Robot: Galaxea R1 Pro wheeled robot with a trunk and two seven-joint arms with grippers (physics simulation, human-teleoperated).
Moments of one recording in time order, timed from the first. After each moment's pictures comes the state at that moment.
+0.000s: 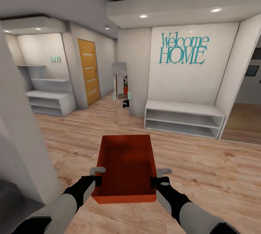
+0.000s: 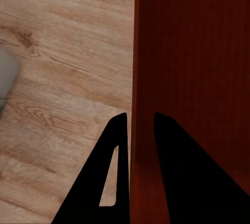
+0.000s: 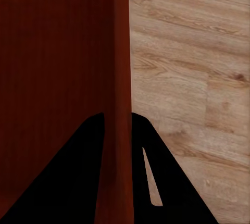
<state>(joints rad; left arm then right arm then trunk) -0.75 -0.08 0.03 -0.25 -0.01 0.28 0.16 -0.69 0.10 0.52 -0.30 -0.44 0.08 -0.30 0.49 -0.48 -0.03</state>
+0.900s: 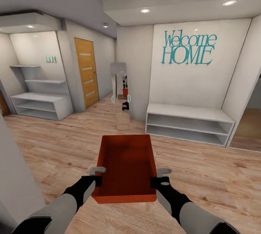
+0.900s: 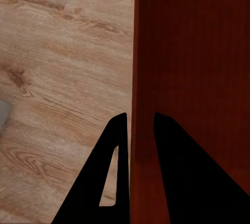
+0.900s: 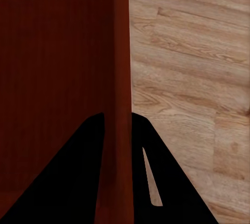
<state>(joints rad) -0.75 -0.08 0.03 -0.25 -0.01 0.28 0.16 -0.69 0.10 0.52 -0.30 -0.44 0.08 -0.30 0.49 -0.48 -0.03</state>
